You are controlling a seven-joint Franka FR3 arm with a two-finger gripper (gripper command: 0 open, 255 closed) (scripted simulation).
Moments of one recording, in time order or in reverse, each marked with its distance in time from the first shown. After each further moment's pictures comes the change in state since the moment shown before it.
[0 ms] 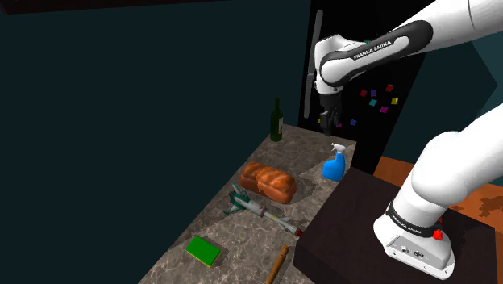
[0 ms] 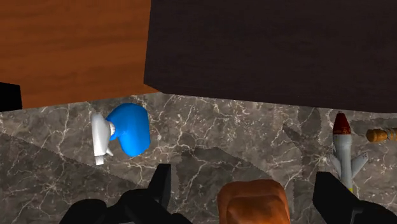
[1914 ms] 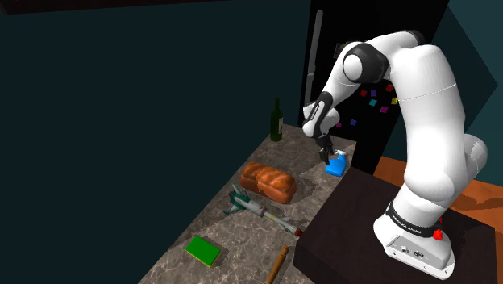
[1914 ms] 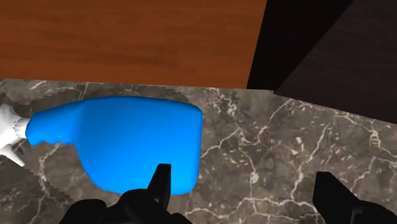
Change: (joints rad) arm -0.166 1.027 -0.113 0.368 -0.044 0.490 -0.341
